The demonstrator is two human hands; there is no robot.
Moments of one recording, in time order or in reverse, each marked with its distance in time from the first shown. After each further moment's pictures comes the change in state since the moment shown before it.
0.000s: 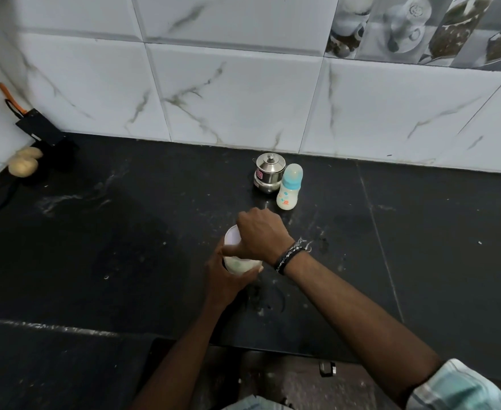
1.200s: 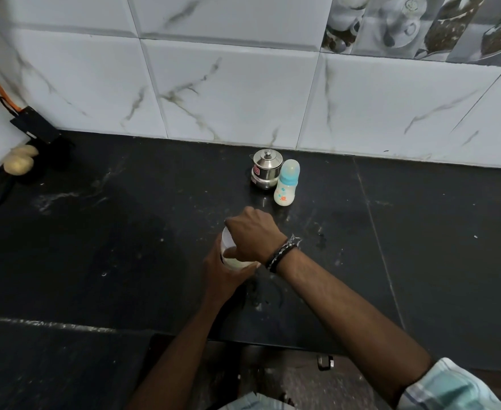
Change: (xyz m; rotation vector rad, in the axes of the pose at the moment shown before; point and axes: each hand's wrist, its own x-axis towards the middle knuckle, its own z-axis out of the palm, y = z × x) left_hand 0.000 0.009 -0.003 0.018 -0.020 0.034; right_hand -0.008 -0.011 -0.007 -0.026 -0.100 -0.067
